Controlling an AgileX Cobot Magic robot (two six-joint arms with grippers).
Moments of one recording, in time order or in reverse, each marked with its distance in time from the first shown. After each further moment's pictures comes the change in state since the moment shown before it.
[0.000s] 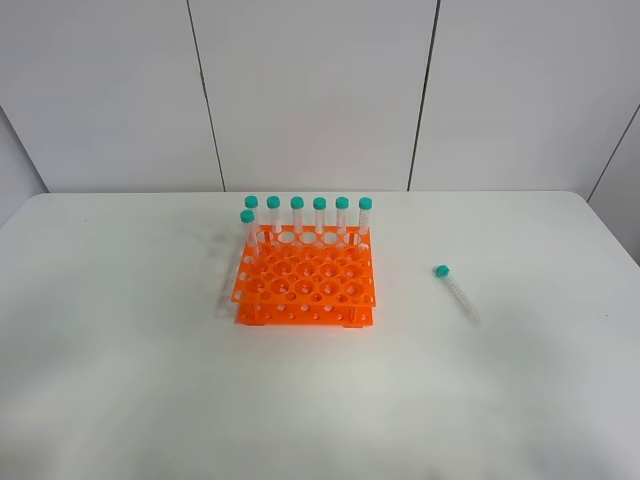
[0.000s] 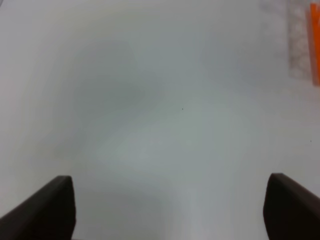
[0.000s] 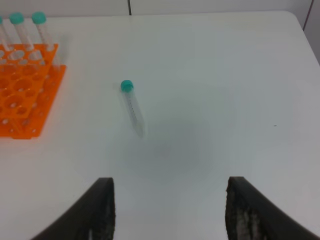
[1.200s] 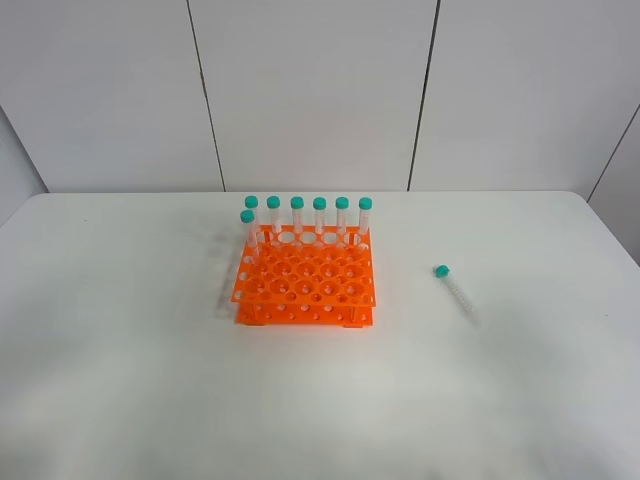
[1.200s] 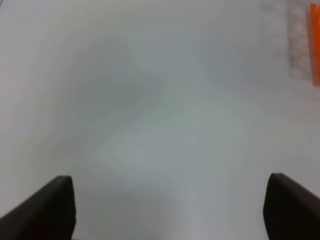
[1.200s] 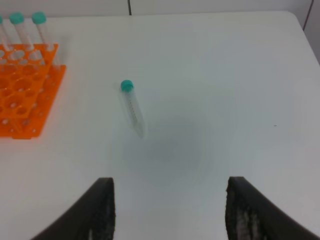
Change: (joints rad) left arm 0.000 0.000 0.000 0.000 0.000 0.000; right arm 0.000 0.000 0.000 0.000 0.000 0.000
